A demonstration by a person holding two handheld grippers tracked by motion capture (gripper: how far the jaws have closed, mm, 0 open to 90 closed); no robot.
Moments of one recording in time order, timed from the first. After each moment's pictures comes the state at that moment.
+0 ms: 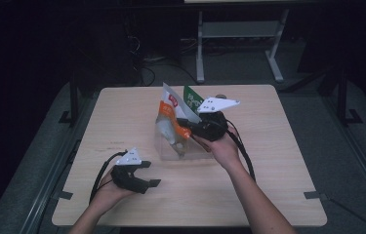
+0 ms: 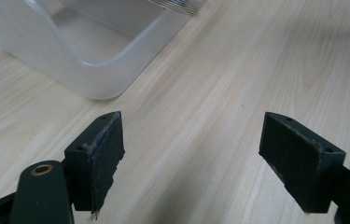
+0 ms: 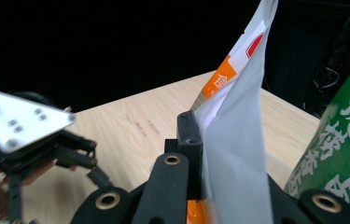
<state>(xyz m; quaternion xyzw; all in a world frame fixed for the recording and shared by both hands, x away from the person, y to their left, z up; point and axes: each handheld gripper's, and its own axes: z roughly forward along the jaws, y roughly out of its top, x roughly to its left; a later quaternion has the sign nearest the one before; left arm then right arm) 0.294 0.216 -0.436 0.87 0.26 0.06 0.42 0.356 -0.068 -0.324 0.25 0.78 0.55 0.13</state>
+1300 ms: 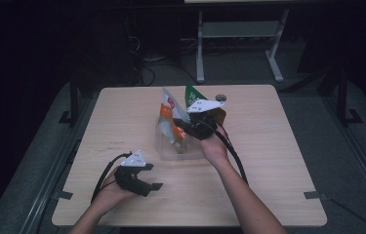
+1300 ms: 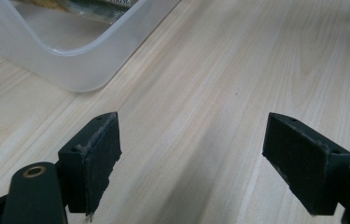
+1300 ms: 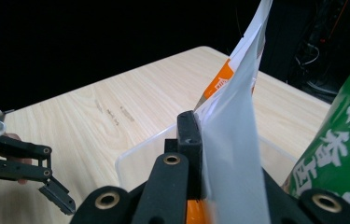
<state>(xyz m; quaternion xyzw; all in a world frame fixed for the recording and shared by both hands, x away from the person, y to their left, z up) 0.295 0.210 -0.442 0.88 0.25 0.05 0.40 0.380 -0.045 -0.356 0.29 0.79 0.52 0.15</state>
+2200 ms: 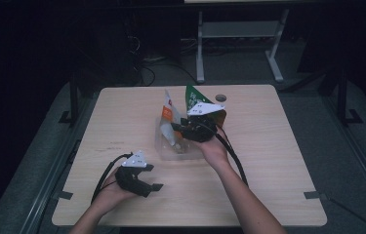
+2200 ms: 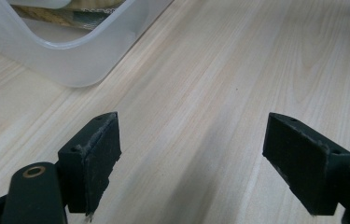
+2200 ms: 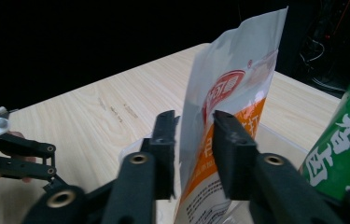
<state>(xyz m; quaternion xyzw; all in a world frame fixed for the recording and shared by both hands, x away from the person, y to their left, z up) 0.296 0.210 -0.444 0.88 0.25 0.04 0.39 0.377 -0.046 -0.364 0.29 0.79 0.53 0.13</state>
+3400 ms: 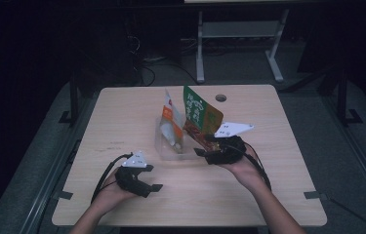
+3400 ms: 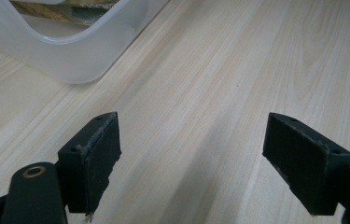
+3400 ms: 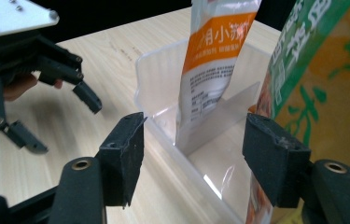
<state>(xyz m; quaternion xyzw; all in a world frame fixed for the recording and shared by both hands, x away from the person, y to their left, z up) 0.295 0.210 -0.446 0.89 0.25 0.04 0.39 0.323 -0.115 -0.379 0.28 0.82 0.48 0.13</state>
